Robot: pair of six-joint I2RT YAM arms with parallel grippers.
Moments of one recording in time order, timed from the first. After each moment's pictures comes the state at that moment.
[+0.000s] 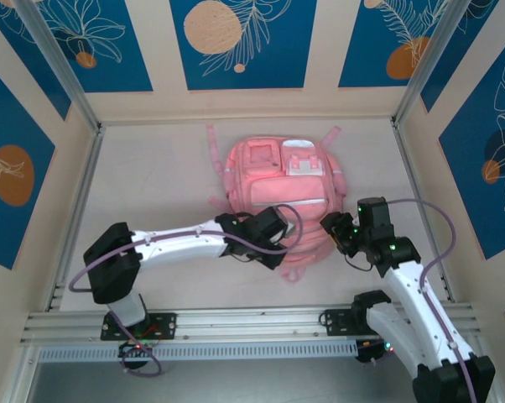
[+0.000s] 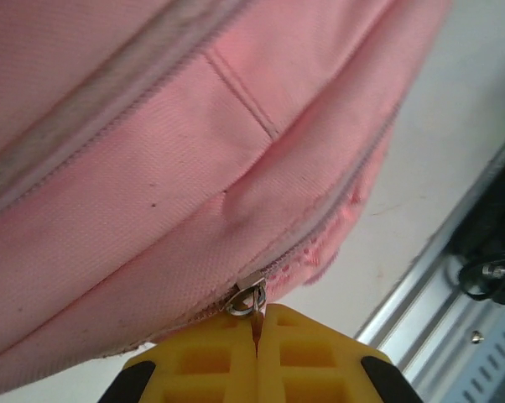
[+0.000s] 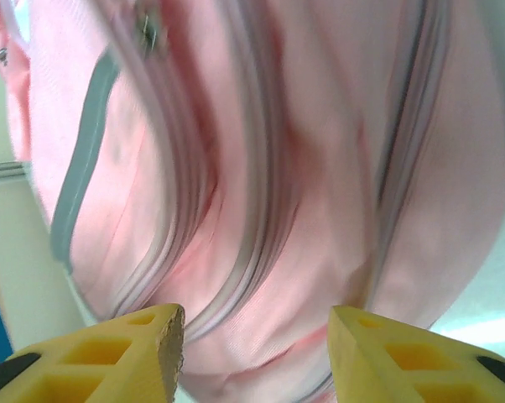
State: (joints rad) left arm -1.14 1.70 1.24 -0.56 0.14 -0.47; right arm 0.21 0.70 0.62 -0.76 -0.28 1.10
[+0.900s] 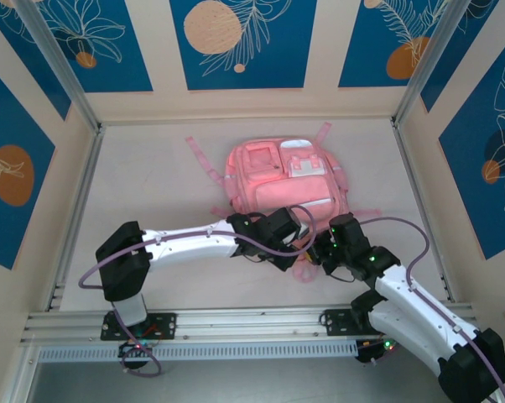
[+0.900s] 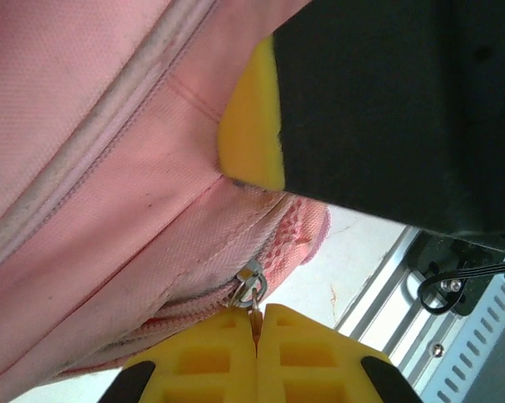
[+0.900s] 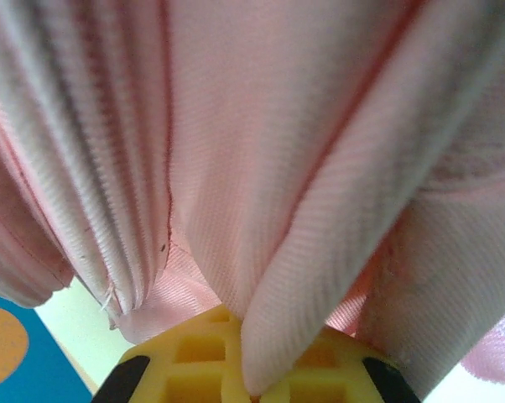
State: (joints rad) left arm -1.17 1.75 1.31 -0.57 0.14 -0.46; right arm 0.50 0.73 0.42 -0.54 -0.26 1.47
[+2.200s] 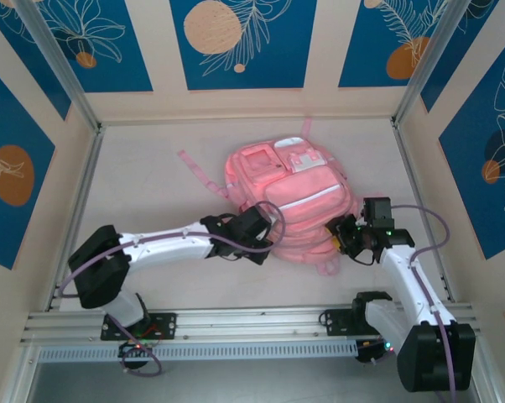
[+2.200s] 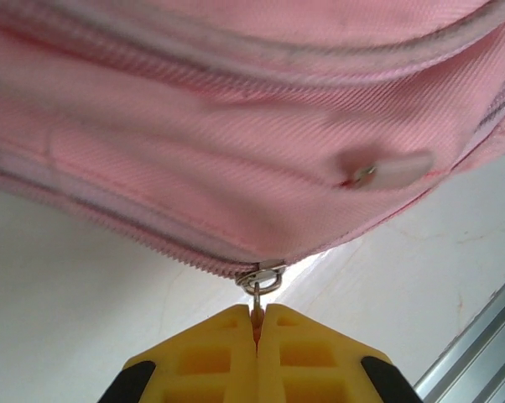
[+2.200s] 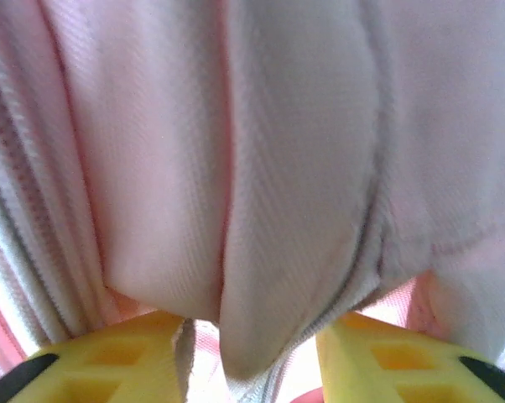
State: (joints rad) left arm -1.06 1.62 1.09 -0.48 0.06 -0.50; right arm 0.01 0.90 0.57 -0.69 -0.40 1.02
